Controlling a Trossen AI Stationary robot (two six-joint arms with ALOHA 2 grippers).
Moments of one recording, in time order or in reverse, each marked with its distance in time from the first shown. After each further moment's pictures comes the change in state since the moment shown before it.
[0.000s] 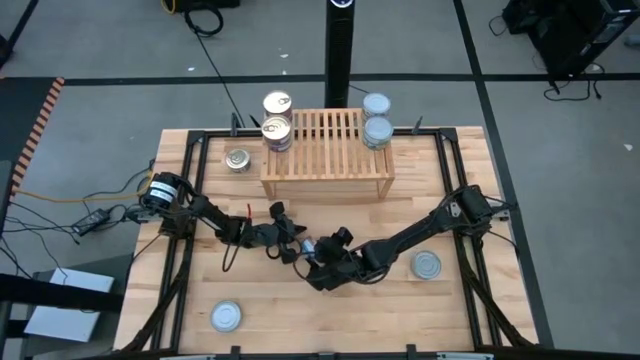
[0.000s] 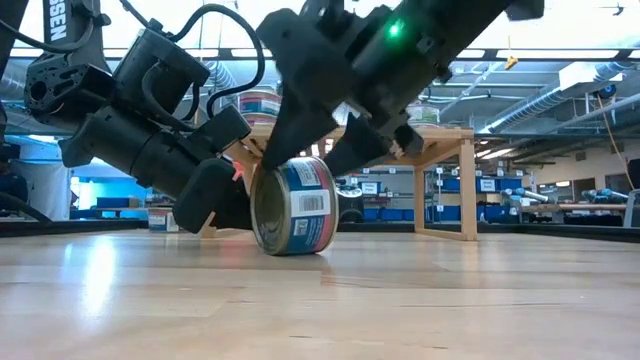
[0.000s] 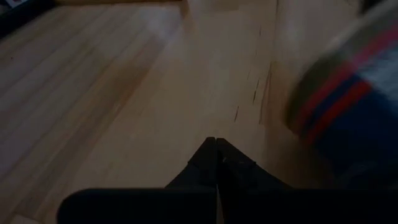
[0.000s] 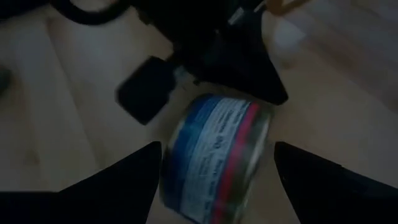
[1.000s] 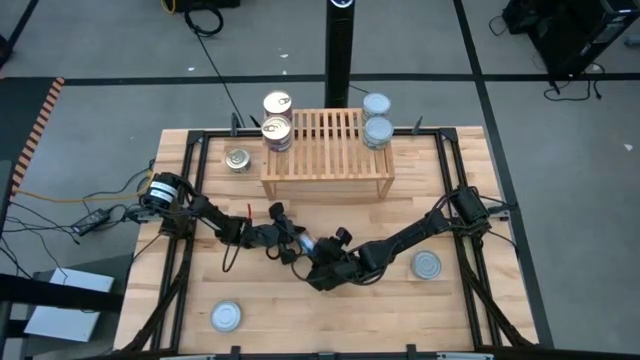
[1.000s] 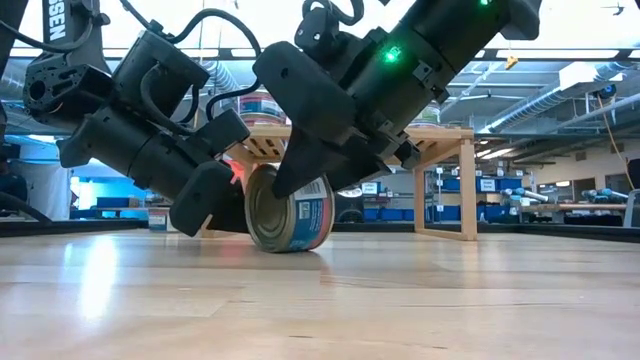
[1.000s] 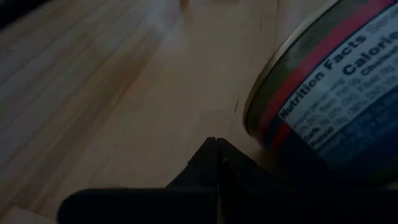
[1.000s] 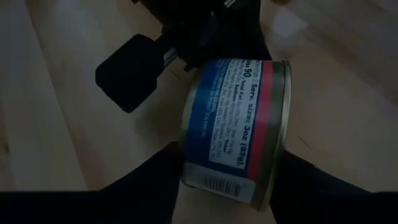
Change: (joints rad) left arm -0.006 0.000 0.000 -0.022 0.000 -0.020; right arm -0.013 0.039 0.000 0.007 0.000 -0.029
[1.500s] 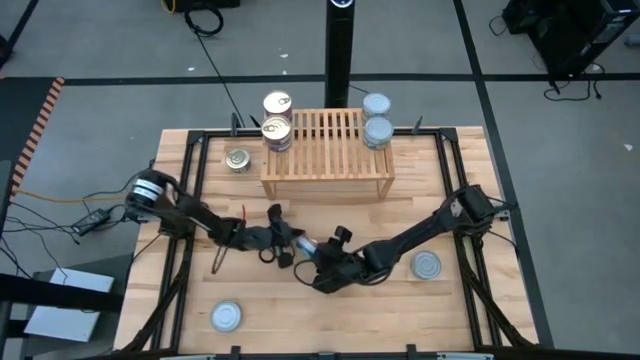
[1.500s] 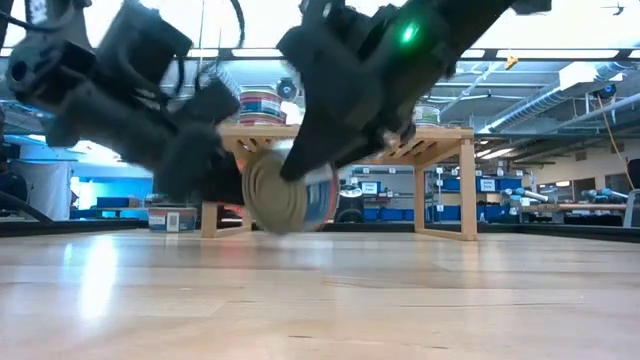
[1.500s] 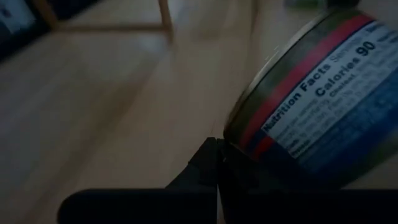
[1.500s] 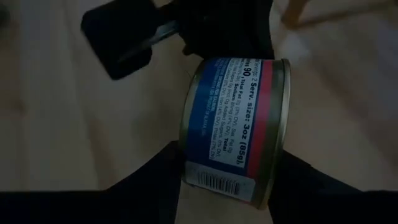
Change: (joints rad) left arm -0.054 -0.107 -0.020 -0.004 -0.014 0.016; right arm 0.016 -0.053 0.000 -0.043 -0.004 -0.206
